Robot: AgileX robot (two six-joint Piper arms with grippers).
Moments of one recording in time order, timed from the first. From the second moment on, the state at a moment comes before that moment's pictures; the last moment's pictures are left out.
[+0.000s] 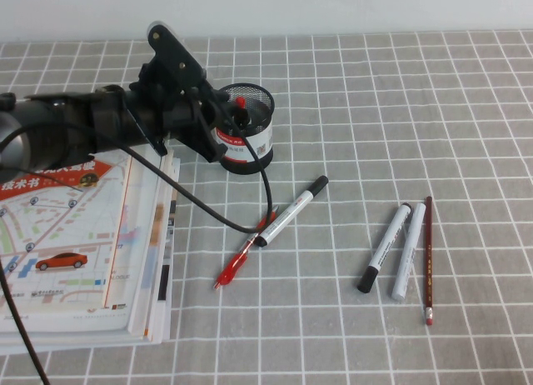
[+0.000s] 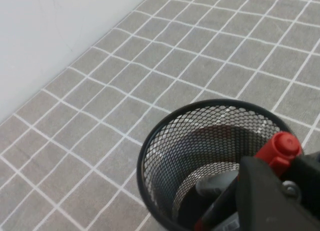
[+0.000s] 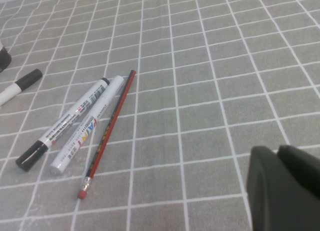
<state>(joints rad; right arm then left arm) 0.04 -0.01 0.03 0.14 0.37 0.11 -0.27 1.90 -1.26 -1.70 0.53 2.33</state>
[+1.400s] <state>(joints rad) 0.04 -0.01 0.03 0.14 0.37 0.11 -0.27 1.47 -1.44 -1.35 0.54 1.38</state>
